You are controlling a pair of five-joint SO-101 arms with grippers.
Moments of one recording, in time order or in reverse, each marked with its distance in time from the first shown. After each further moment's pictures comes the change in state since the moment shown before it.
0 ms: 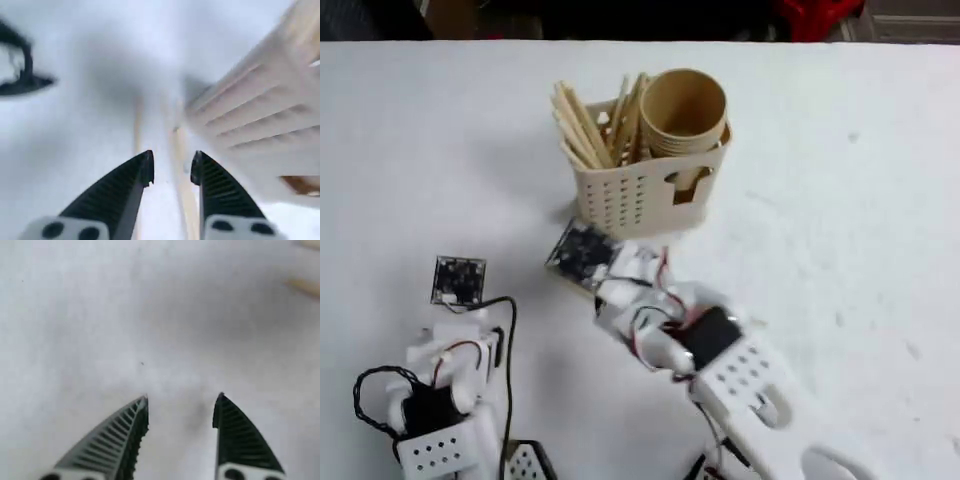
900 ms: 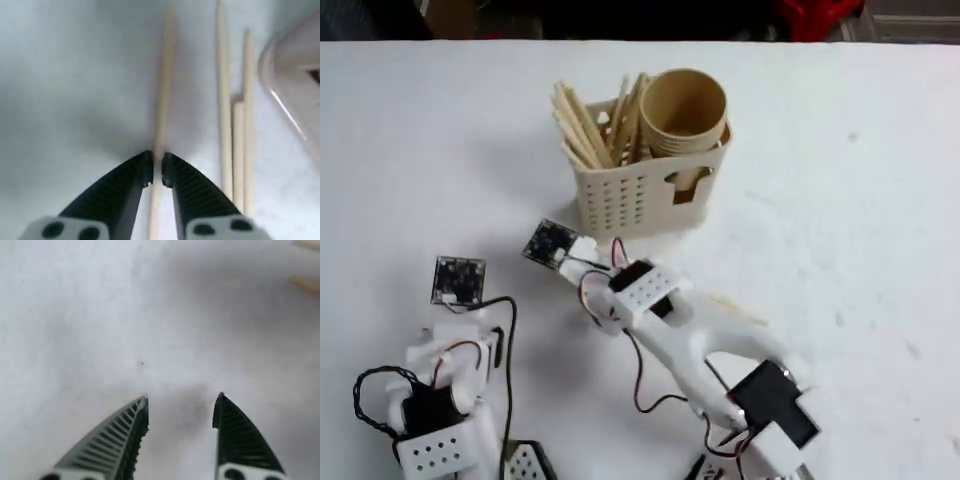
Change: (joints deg) left arm 0.0 0.0 0.0 0.0 0.0; right arm 0.3 46.2 -11.8 -11.9 0.4
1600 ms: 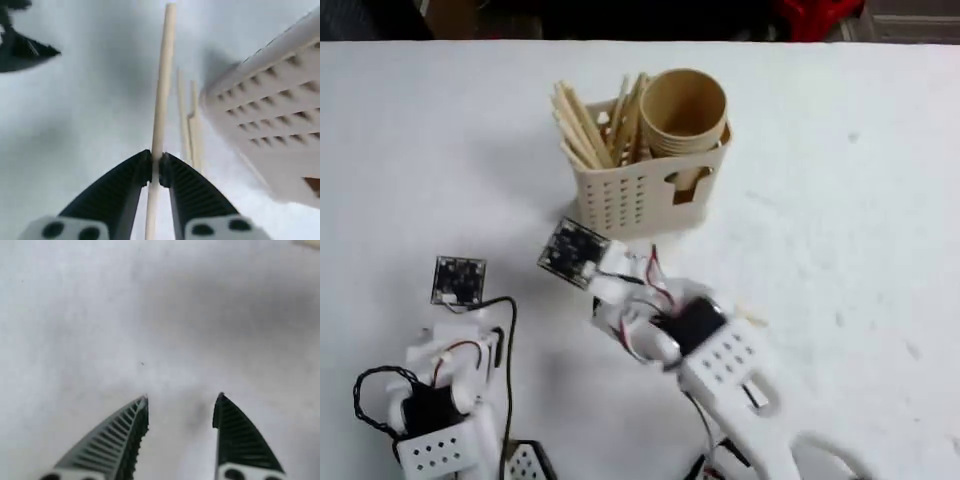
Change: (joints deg) left arm 0.0 0.0 0.0 0.0 0.0; right arm -0.4 -45.6 10.9 11.2 0.0
